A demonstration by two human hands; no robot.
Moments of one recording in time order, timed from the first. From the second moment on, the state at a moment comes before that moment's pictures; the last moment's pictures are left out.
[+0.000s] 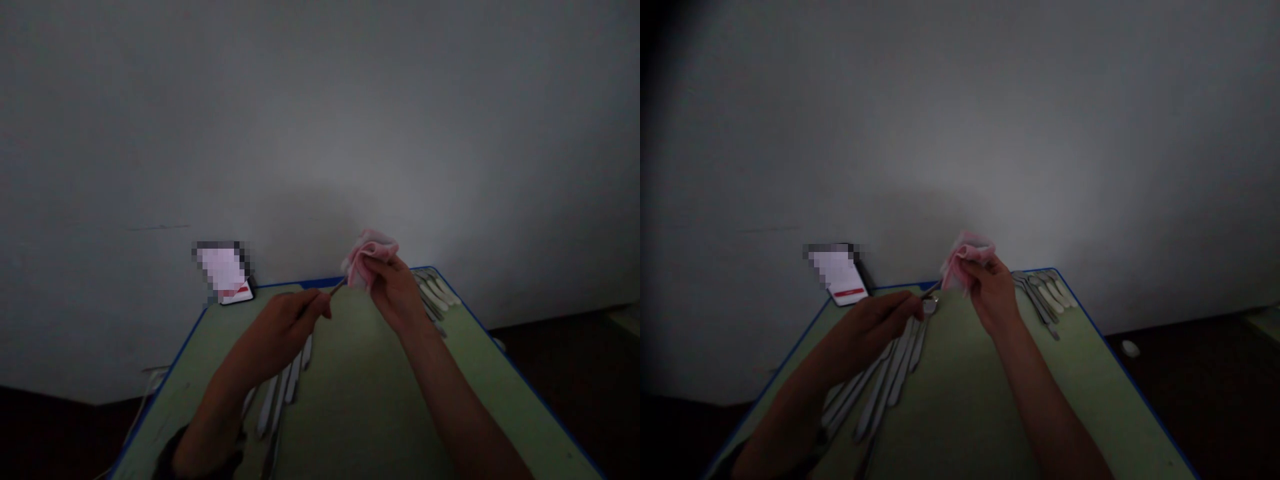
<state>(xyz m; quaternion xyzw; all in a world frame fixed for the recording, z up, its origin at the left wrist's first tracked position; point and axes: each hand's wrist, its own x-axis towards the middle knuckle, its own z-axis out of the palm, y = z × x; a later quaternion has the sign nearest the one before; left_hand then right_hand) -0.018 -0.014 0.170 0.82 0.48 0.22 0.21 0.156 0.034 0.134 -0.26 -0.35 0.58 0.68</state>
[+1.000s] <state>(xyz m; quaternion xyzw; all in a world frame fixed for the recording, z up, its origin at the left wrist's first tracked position) -0.003 0.002 0.142 0.84 0.48 0.20 0.17 0.121 0.027 0.124 -0.19 -0.22 0.68 0.68</state>
